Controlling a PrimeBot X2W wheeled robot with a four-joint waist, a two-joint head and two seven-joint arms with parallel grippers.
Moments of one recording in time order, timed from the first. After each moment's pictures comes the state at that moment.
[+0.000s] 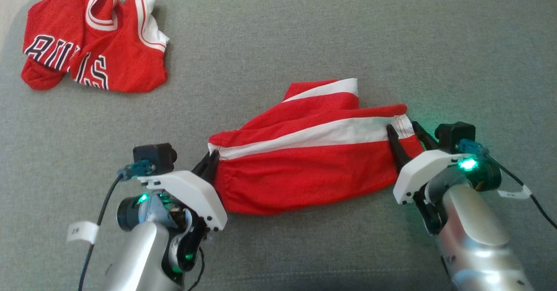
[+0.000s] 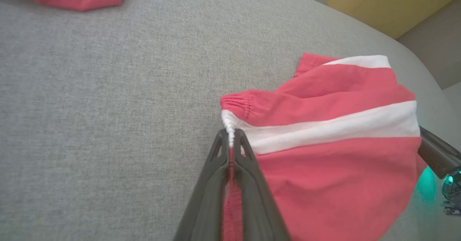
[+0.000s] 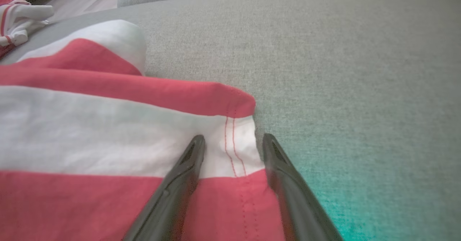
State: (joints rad) left arm -0.20 0.09 -0.36 0.20 -0.51 0.11 0.23; right arm -0.47 -0.05 0.10 0.81 0.12 0.13 -0.05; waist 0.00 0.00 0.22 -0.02
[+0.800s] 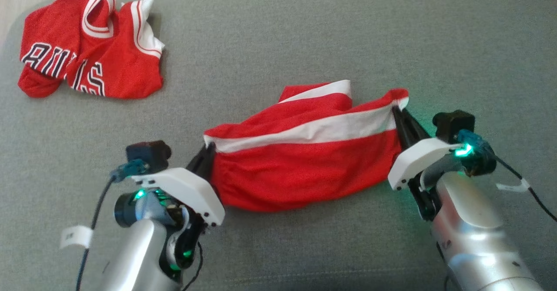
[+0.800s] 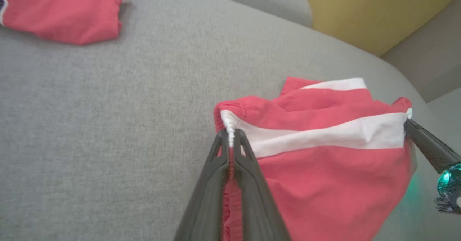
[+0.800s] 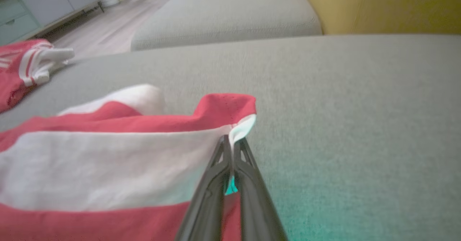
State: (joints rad) left arm -0.21 0.09 -0.36 0.20 -0.52 0.11 0.18; right arm -0.56 -0.05 0.16 0.93 0.16 0.13 -0.18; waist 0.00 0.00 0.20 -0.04
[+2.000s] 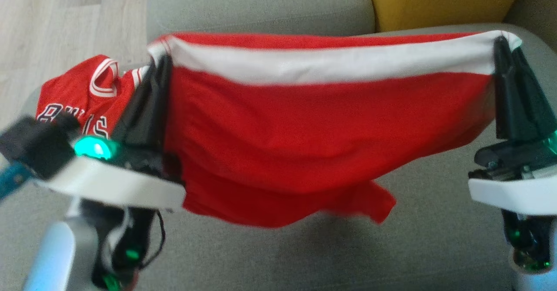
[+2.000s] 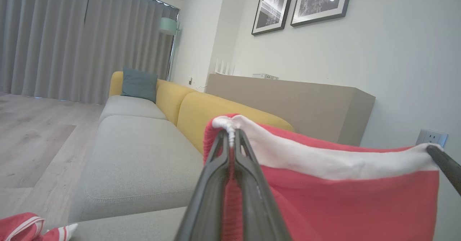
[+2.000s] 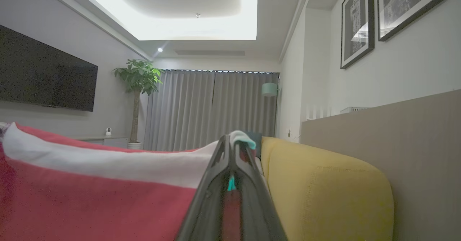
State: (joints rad) left arm -0.16 0.20 -0.27 -0.46 -0.54 0.12 0.12; right arm -0.12 -0.13 0.04 -0.45 0.19 0.13 0.08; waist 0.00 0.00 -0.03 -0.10
